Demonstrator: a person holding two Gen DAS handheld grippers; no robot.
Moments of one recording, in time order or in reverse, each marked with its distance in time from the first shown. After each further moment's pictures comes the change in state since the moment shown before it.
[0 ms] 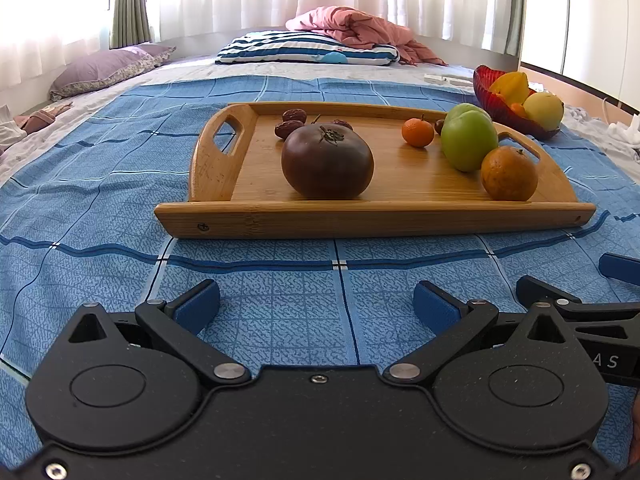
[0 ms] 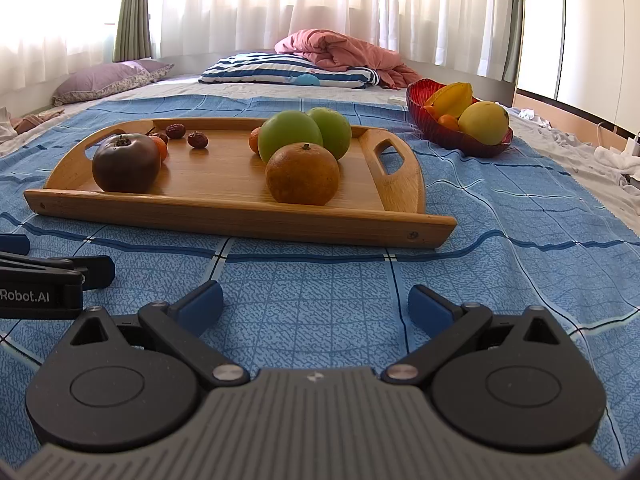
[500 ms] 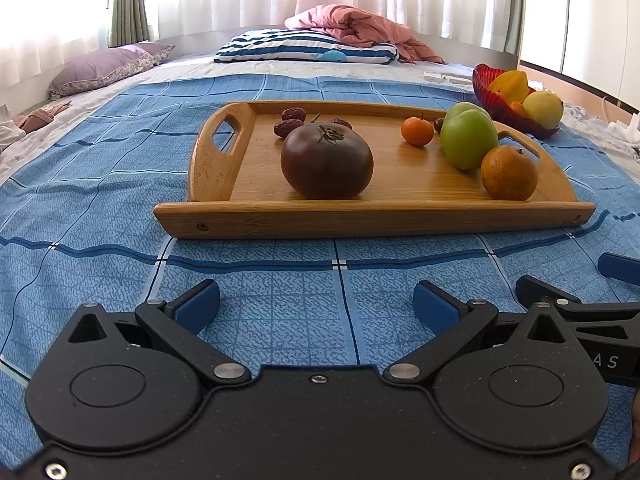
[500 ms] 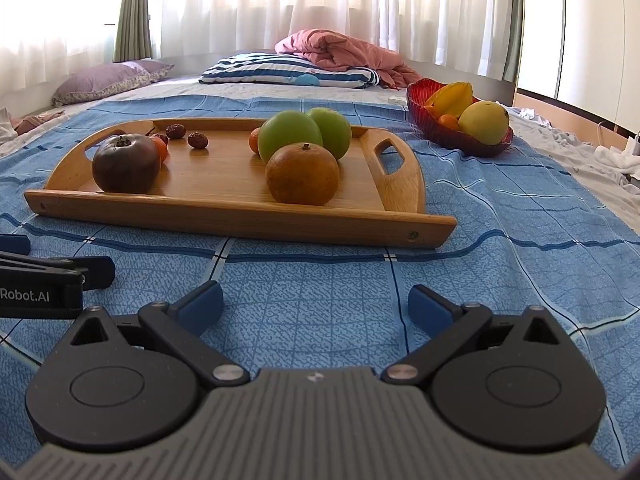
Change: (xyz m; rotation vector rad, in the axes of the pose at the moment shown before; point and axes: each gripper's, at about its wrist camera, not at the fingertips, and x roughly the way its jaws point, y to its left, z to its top) left arm 0.001 -0.001 0.000 0.001 0.003 -0.002; right arm 0.000 0.000 0.000 0.001 0.000 0.001
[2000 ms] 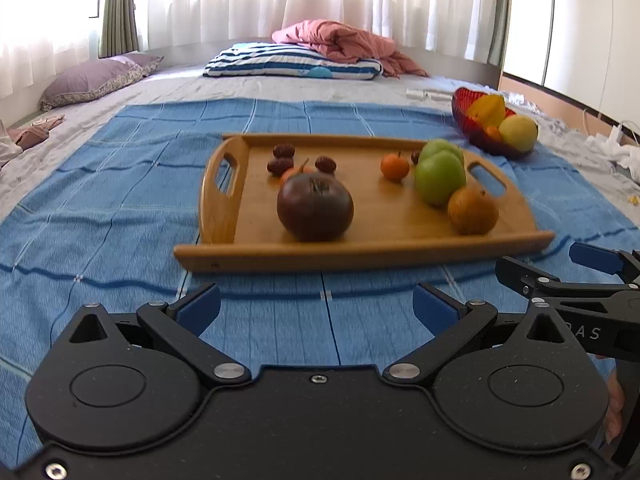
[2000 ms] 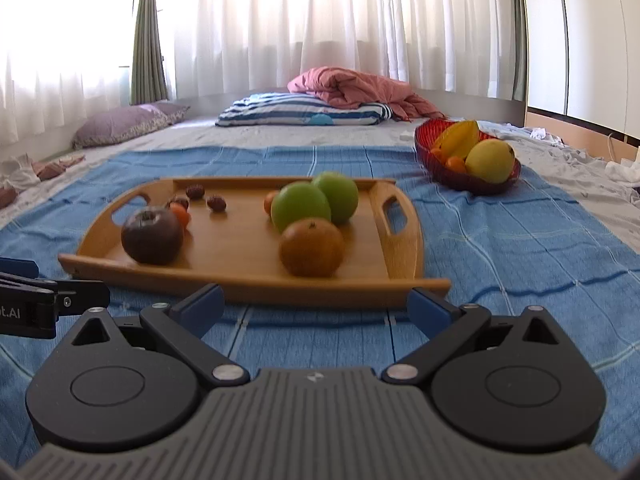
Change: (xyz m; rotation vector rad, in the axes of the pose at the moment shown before) left arm -0.048 0.004 0.026 0.006 -0.015 -0.048; right arm -0.027 -0.014 0.029 0.040 -0.095 0.073
